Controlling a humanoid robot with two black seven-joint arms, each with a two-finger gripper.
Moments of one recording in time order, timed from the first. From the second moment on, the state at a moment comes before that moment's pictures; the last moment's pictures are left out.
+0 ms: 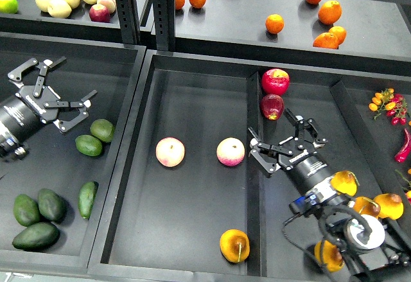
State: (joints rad) left arm -0.13 0.21 -1.45 -1.21 -0.33 -0.49 0.49; right arm 0.14 -0.32 1.10 1.32 0.31 0.32 -0.32
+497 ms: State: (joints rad) left arm 0.09 0.00 -1.59 -1.38 -0.32 -0.49 0.49; right arm 0.37 -0.72 0.64 1.32 0.30 0.56 -0.49
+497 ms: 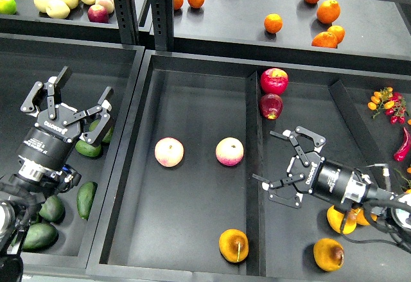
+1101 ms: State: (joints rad) left arm 0.14 0.00 -1.55 -1.38 -0.32 -0.49 0.49; right arm 0.45 -0.67 0.34 1.25 0.04 0.55 -0.49
